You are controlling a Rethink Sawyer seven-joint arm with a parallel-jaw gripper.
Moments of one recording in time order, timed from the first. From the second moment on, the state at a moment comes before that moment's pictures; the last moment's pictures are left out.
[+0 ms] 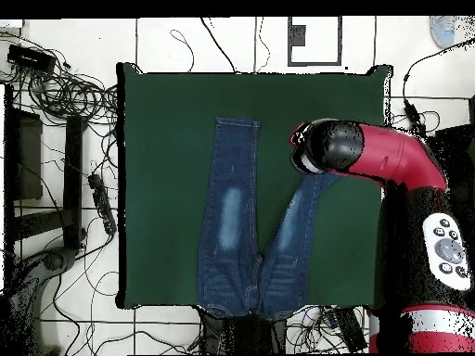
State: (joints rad) arm -0.43 -0.55 0.15 1.28 -0.25 0.78 2.15
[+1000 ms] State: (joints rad) arm -0.43 -0.50 0.16 1.28 -0.24 0.78 2.15
